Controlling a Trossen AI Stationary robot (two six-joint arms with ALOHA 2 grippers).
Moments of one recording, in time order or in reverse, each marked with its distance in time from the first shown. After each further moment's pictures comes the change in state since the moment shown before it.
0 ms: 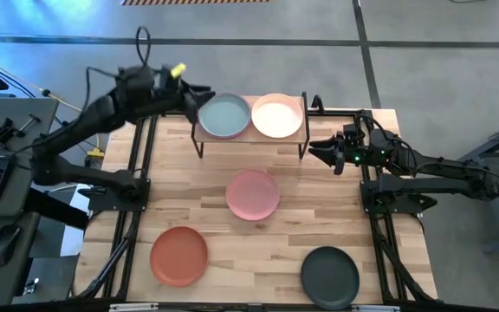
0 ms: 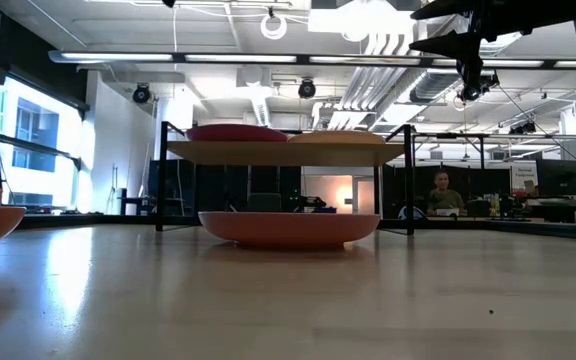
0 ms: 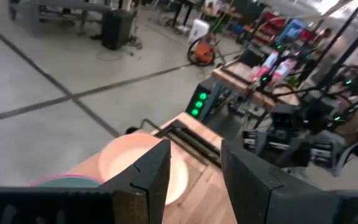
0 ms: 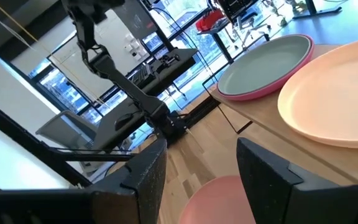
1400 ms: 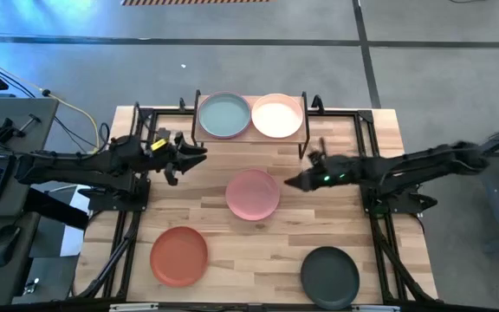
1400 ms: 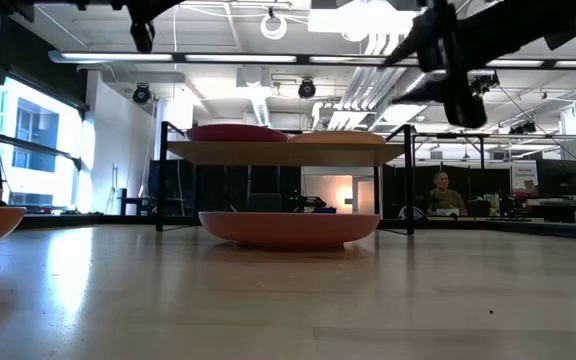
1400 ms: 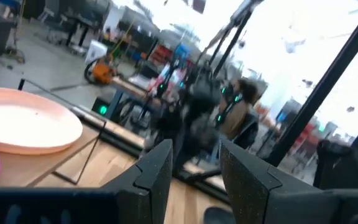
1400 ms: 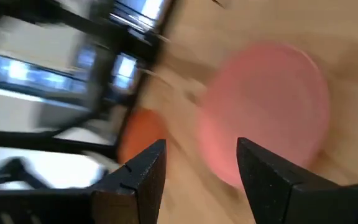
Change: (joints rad) left arm -0.350 -0.436 -0.888 0.775 0.019 -0.103; right arm 0.292 0.437 0.037 0.034 0.116 0.552
